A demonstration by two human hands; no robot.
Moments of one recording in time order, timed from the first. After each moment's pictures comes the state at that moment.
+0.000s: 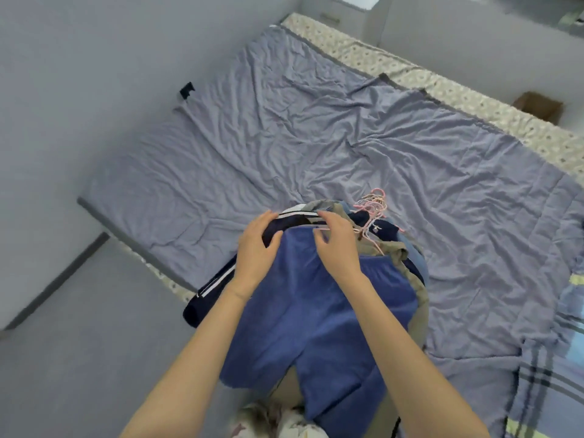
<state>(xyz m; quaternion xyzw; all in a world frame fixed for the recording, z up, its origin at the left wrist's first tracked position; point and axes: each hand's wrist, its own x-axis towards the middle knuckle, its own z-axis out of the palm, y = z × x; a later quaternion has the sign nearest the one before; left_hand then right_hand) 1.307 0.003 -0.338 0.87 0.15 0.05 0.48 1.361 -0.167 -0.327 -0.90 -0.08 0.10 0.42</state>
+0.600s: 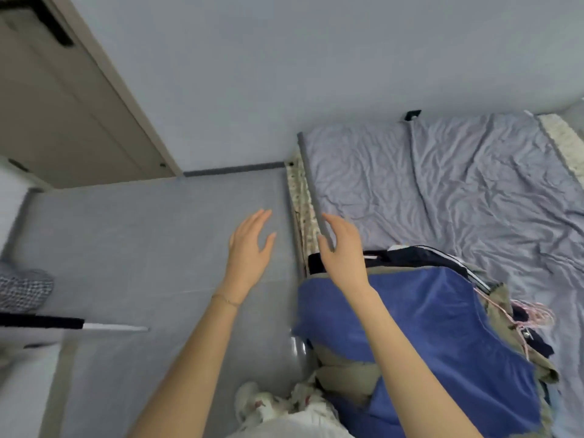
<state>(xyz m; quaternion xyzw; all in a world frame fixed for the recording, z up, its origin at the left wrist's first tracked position) 0.906 0.174 -0.262 0.80 0.45 0.23 0.31 1.070 0.073 -0.243 -0.78 -0.46 0.18 0.38</state>
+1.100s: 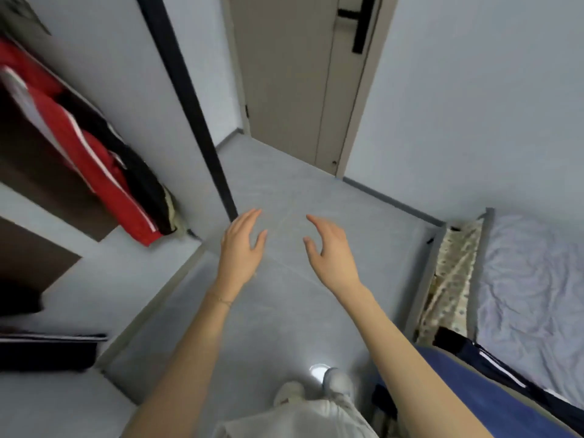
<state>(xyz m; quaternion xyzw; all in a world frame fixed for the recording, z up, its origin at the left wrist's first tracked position) 0.480 0.159 -0.230 0.61 0.69 0.36 0.16 0.674 0.178 -0.202 -0.54 -0.75 0.27 0.27</state>
